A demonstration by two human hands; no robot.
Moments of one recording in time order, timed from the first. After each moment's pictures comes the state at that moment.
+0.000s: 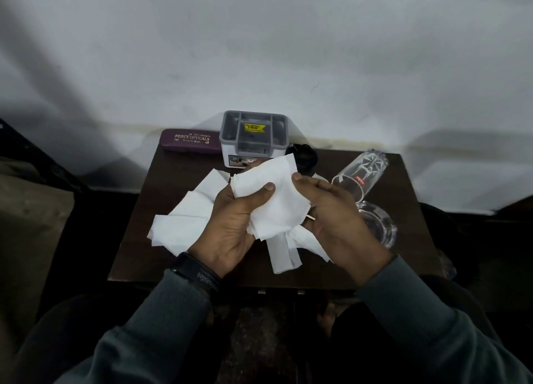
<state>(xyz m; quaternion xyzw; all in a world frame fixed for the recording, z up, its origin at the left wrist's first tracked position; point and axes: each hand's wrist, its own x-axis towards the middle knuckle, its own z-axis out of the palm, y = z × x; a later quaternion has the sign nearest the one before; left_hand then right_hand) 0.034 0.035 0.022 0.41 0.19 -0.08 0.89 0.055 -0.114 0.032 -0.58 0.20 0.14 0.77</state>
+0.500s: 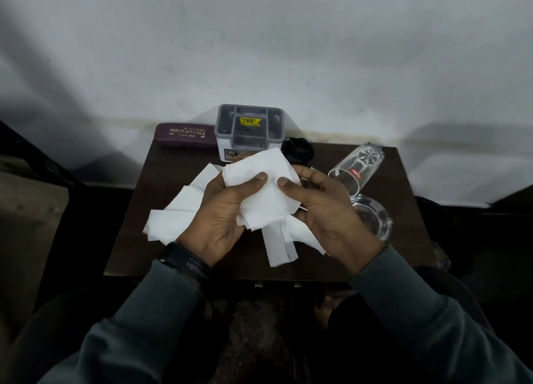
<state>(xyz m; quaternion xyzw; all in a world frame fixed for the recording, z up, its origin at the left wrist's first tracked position) 0.037 0.041 0.027 0.42 0.19 -0.08 0.88 0.053 -0.111 0.036 -0.59 0.16 0.15 0.78</state>
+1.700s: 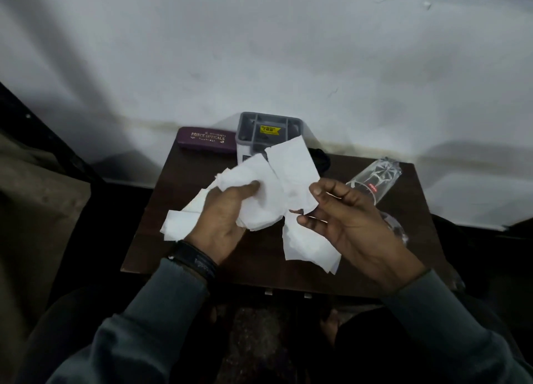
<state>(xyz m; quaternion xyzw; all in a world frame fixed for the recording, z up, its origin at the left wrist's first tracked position) 0.046 0.067 0.013 0.44 0.30 -0.04 0.85 0.041 -0.125 0.057 -0.55 0.04 0.22 0.81</state>
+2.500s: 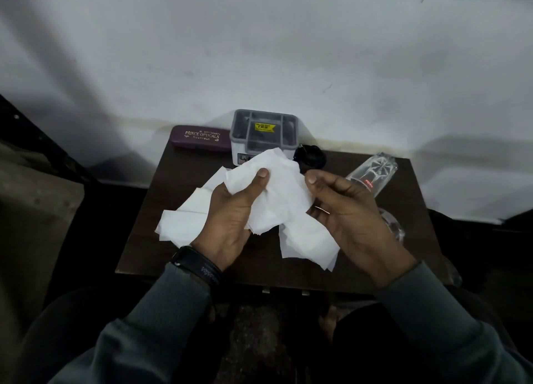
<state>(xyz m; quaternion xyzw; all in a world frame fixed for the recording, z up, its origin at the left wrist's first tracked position) 0.037 0.047 0.023 0.47 0.22 -0.02 0.86 0.050 -0.124 0.048 -0.56 0.10 0.15 0.81</state>
